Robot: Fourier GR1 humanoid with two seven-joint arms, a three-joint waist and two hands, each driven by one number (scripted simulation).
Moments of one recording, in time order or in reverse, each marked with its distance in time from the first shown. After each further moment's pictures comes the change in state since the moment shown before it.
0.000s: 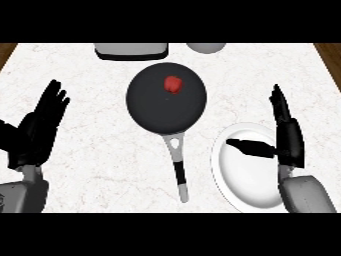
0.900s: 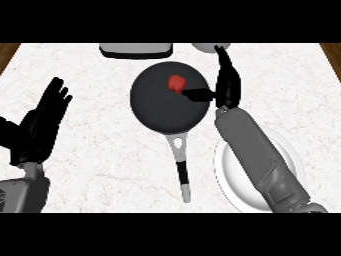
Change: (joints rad) left arm -0.018 0.010 -0.010 0.016 0.013 -0.003 -0.014; right arm -0.673 0.144 0.044 0.734 0.250 -0.395 0.247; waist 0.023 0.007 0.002
